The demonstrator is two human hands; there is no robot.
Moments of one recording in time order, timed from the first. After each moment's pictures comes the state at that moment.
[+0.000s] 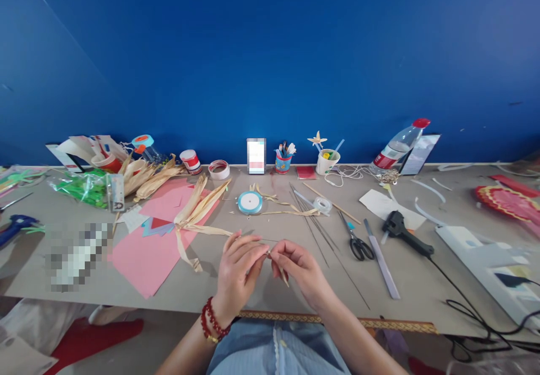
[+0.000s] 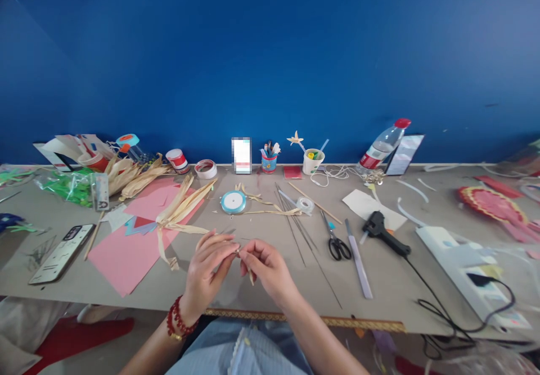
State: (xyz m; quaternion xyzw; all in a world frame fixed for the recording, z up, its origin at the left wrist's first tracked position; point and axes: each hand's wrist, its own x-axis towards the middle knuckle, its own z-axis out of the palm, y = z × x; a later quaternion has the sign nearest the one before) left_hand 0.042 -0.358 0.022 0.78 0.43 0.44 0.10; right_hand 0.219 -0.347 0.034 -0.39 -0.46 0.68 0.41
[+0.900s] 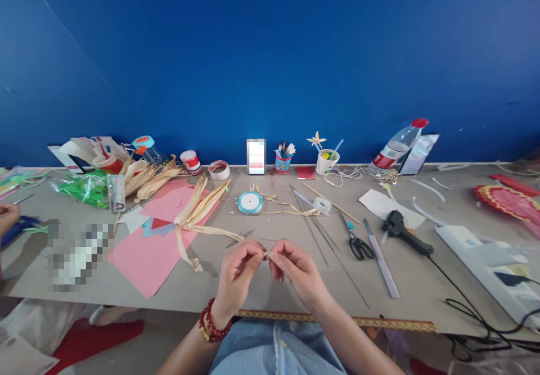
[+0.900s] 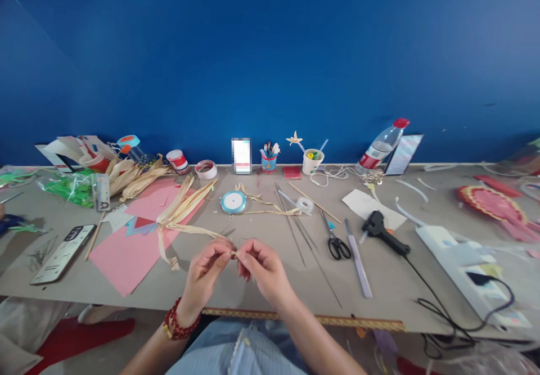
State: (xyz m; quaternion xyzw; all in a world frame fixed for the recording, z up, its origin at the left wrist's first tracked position) left_hand 0.051 -0.364 0.028 0.61 0.43 0.53 0.39; right_hand 0.212 -0.352 0.033 -0.37 -0.45 0.68 0.45
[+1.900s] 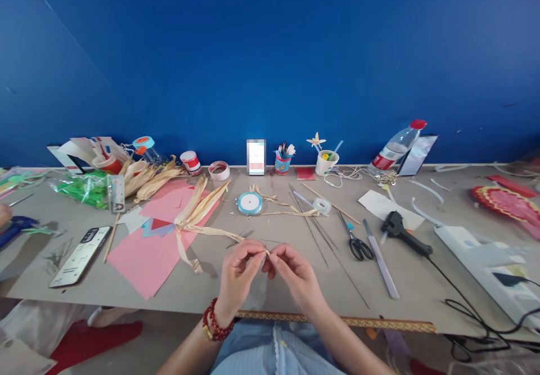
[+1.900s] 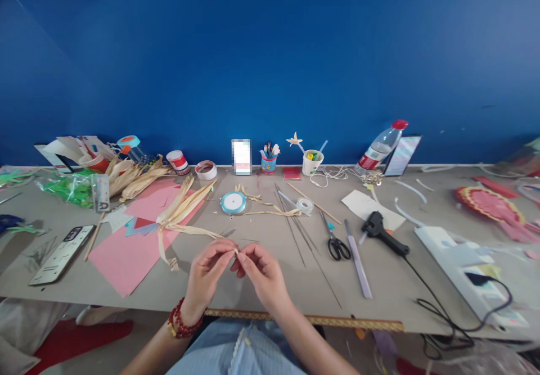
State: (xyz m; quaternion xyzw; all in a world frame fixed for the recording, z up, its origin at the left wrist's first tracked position) left_hand 0.055 -0.361 0.018 0.58 0.44 0.56 0.40; right_hand 0.207 -0.360 0.019 -0.38 -0.44 0.65 0.48
